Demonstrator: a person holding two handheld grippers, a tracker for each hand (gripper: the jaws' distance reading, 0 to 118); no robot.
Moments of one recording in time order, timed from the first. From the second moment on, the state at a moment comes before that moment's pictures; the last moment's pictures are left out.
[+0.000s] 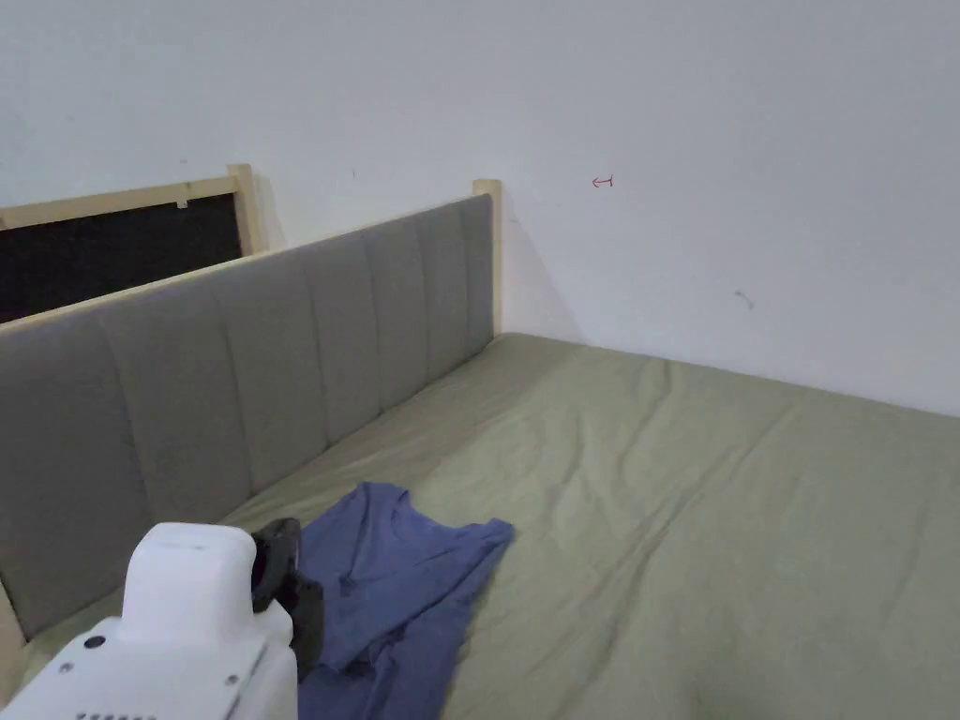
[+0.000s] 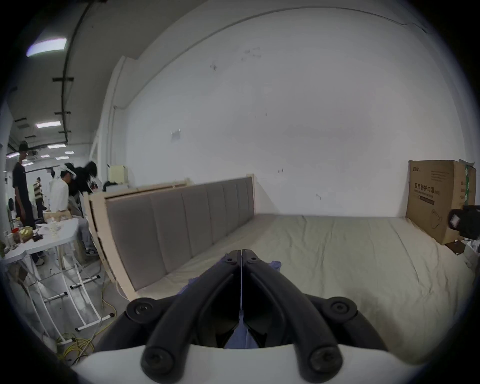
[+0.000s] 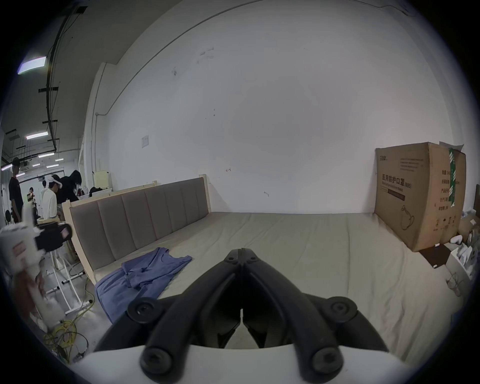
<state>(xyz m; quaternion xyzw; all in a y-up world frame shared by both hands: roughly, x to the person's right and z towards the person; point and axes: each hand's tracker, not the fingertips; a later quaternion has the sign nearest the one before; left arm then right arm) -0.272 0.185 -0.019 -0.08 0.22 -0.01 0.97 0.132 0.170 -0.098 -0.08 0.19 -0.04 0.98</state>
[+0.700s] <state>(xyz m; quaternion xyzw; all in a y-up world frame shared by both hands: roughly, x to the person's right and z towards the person) -0.419 -0.043 -0.306 -0.56 0.08 0.07 0.82 0.131 0.119 -0.131 -0.23 0.14 0.04 0.96</state>
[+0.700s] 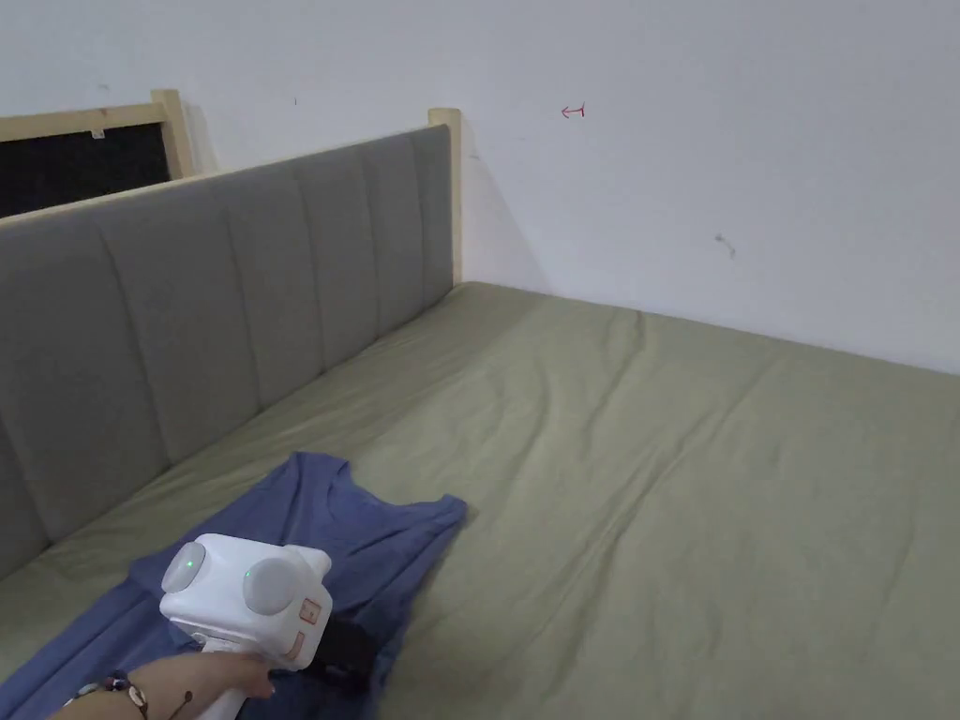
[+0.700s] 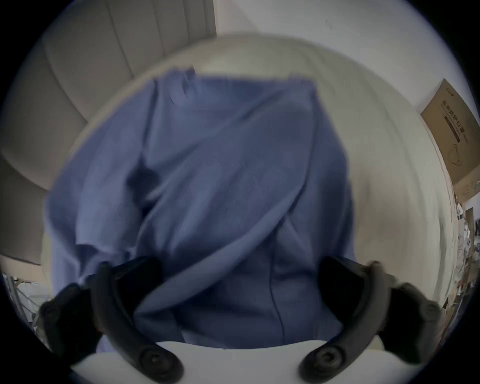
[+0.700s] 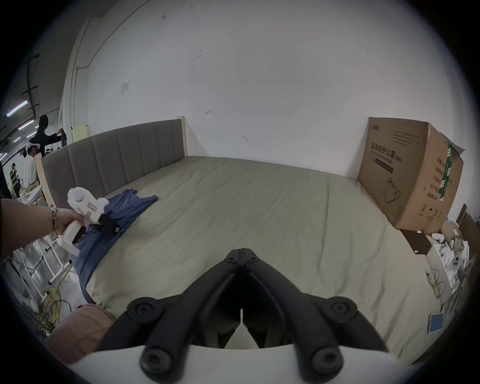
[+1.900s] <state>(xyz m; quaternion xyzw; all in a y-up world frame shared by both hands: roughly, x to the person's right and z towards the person) -0.247 0.388 -0.167 -0.06 0.00 -0.08 1.00 0.206 0.170 -0.065 -0.17 0.13 -0.09 0.97</state>
